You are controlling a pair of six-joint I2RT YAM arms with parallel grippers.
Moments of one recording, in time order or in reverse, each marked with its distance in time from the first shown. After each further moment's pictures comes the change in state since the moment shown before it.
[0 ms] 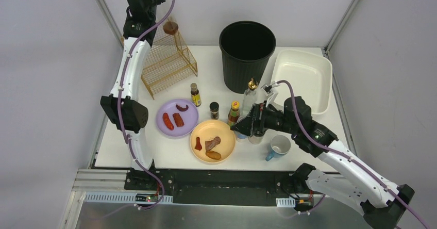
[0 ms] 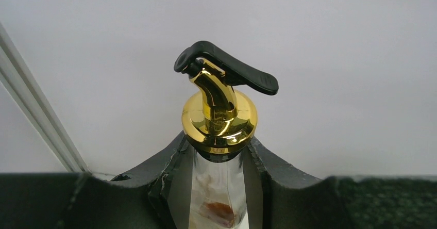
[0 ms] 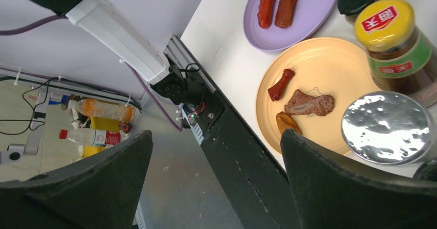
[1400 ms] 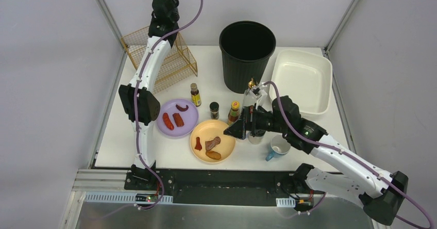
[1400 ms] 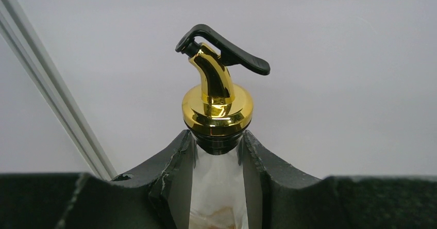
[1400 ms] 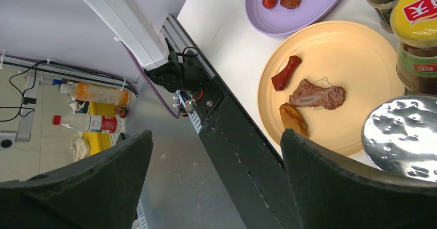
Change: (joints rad) left arm -0.101 0.209 0.134 0.287 -0.262 0.323; right arm 0.080 0.103 0.000 0.039 0.006 -0.005
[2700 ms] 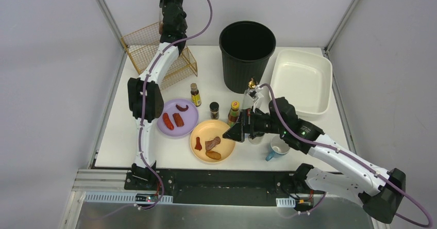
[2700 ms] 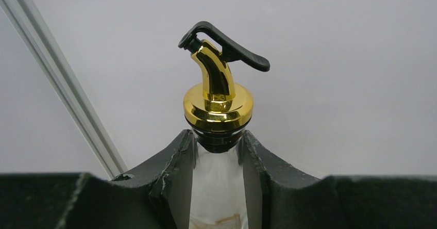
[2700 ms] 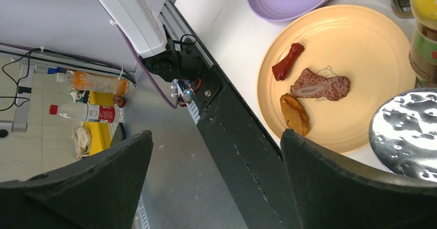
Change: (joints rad) left arm -0.025 0.082 -0.199 0.393 -0.062 0.216; right arm 0.012 0.013 -0.024 0.010 -0.026 -0.008
